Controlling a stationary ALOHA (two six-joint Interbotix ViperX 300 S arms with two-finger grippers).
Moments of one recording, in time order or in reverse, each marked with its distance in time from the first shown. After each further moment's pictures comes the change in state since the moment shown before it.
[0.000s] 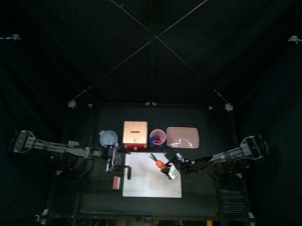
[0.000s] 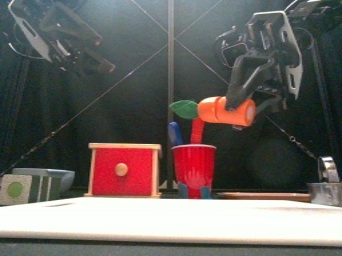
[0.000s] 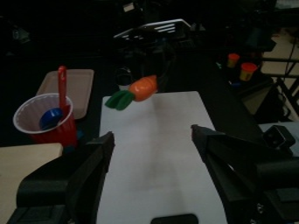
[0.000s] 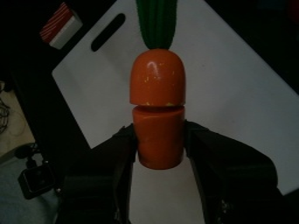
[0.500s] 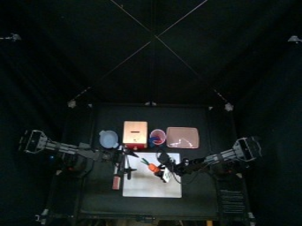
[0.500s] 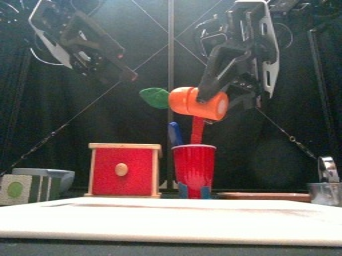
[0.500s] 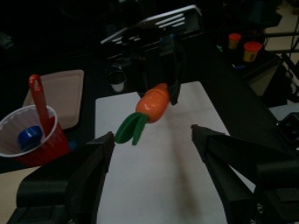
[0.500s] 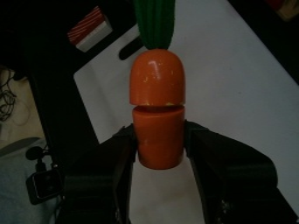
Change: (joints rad) left arm -0.005 0.232 -0.074 0.091 -0.104 -0.003; right arm -0.002 0.104 -0.100 -0.075 -0.072 -0.029
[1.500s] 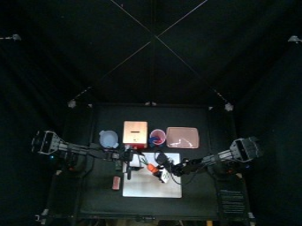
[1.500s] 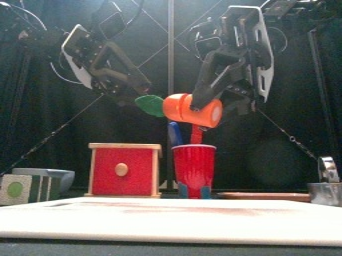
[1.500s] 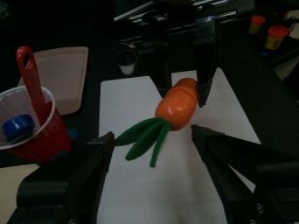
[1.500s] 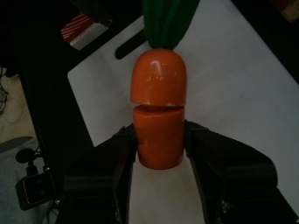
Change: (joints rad) left arm 0.071 0.176 -0.072 -0.021 -0.028 0.005; right arm 0.002 0.043 -0.017 -0.012 -0.002 -0.002
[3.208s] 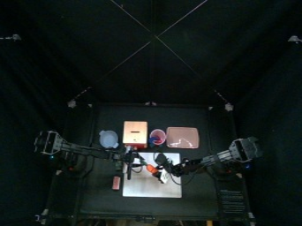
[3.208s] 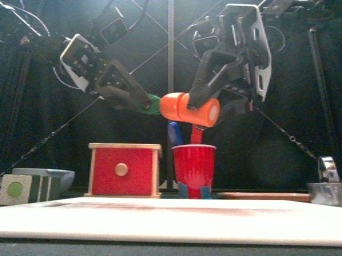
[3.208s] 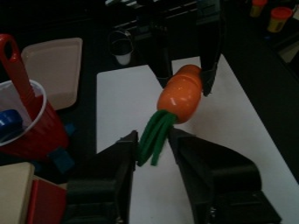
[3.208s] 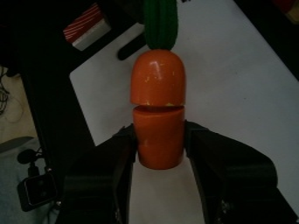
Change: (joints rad) left arm 0.002 0.043 -0.006 0.051 0.000 -0.002; right arm 0.000 0.011 -0.014 -0.003 0.000 0.000
